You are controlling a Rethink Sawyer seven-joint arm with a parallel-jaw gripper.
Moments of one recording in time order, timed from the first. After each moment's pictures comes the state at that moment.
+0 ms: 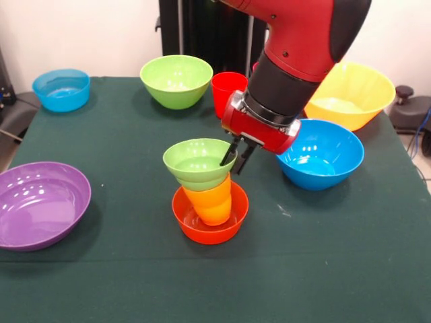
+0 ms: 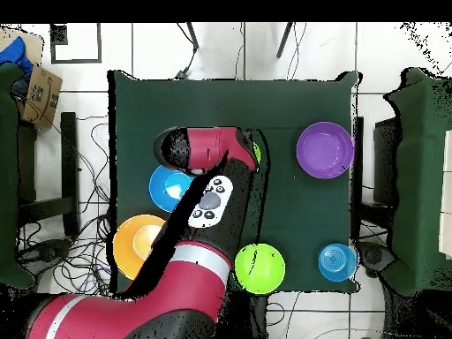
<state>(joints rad) 0.11 -0.30 -0.39 1.21 0.00 0.66 2.03</state>
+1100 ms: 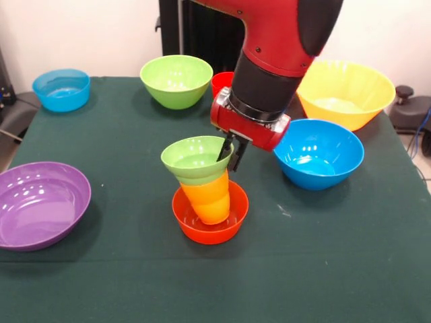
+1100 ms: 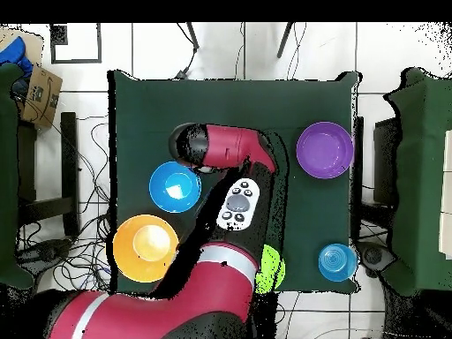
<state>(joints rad) 0.00 -0.38 -0.28 1.29 0.09 0.68 2.03</state>
